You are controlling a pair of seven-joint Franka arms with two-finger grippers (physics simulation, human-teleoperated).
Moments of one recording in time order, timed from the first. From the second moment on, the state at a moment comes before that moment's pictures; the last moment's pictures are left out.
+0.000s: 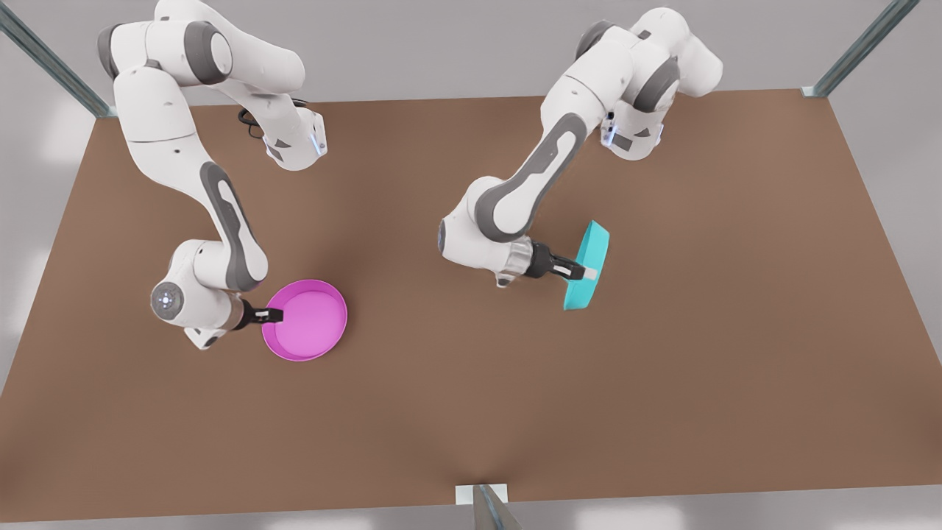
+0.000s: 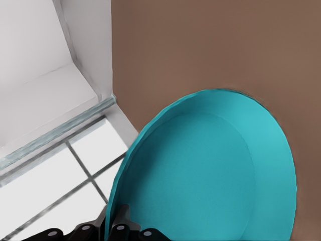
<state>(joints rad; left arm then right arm) -0.82 0.80 -0.04 -1.18 1.00 1.09 -0.13 -0.10 0.46 0.06 -2.01 0.13 2.29 -0.13</state>
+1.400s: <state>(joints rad) -0.96 1.31 -0.40 -0.69 1.35 1.14 -1.34 -0.10 0.51 0.07 -2.02 0.14 2.42 -0.15</state>
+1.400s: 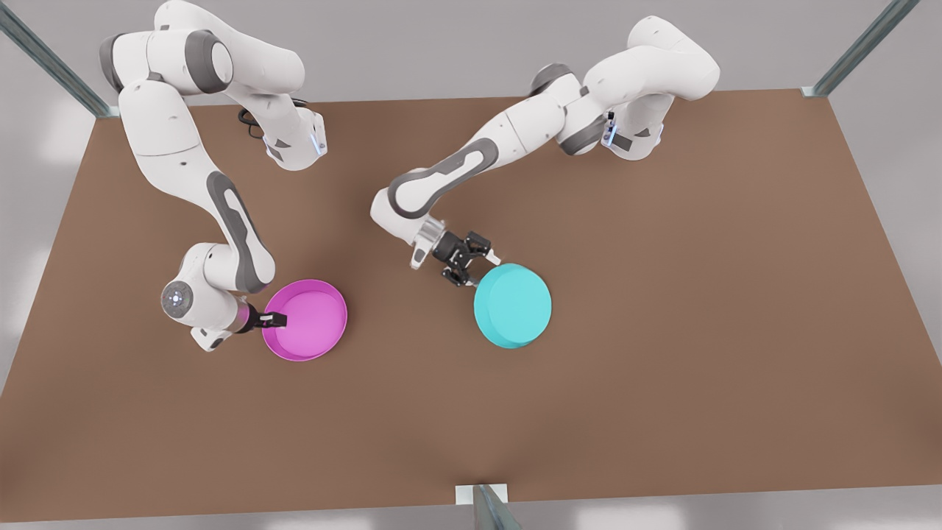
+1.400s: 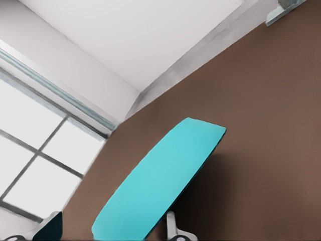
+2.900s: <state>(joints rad) 0.28 0.04 -0.27 -1.43 0.11 1.26 -0.25 -0.10 0.43 0.23 -2.00 0.36 2.50 -0.19</state>
